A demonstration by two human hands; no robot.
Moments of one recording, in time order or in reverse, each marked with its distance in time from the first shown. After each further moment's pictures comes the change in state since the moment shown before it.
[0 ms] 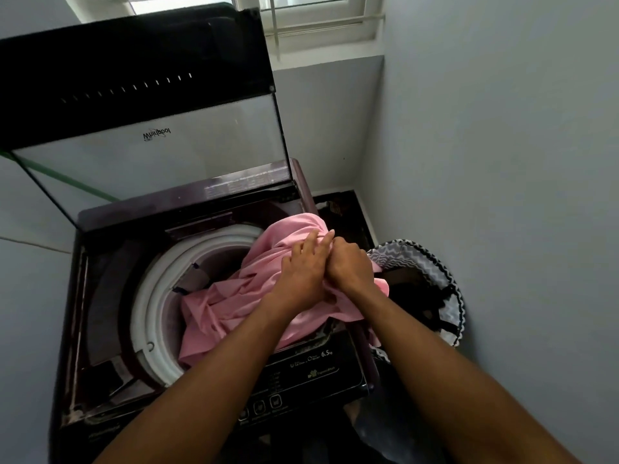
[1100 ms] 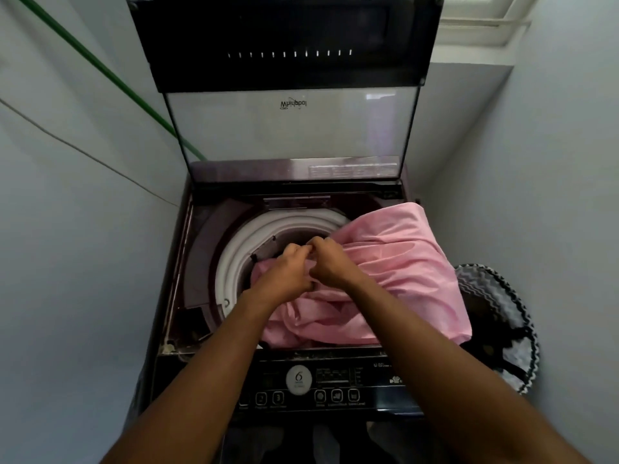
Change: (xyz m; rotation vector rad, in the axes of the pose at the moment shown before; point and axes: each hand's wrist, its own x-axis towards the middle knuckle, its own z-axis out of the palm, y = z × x) left_hand -0.089 -0.171 -0.037 -0.433 -0.053 -0.338; right_hand -0.005 -0.154 0.110 -0.031 -0.375 -0.437
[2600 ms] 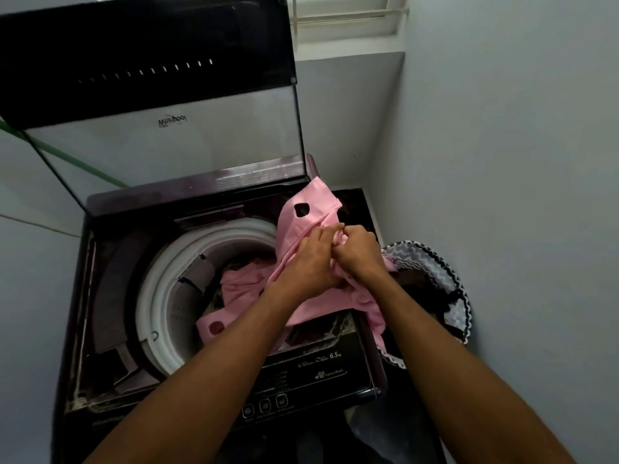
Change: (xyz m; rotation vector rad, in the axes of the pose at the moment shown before) left_hand 0.044 0.164 0.087 0.011 0.056 0.401; right_hand -0.082 0.136 -0.104 0.311 0.436 0.402
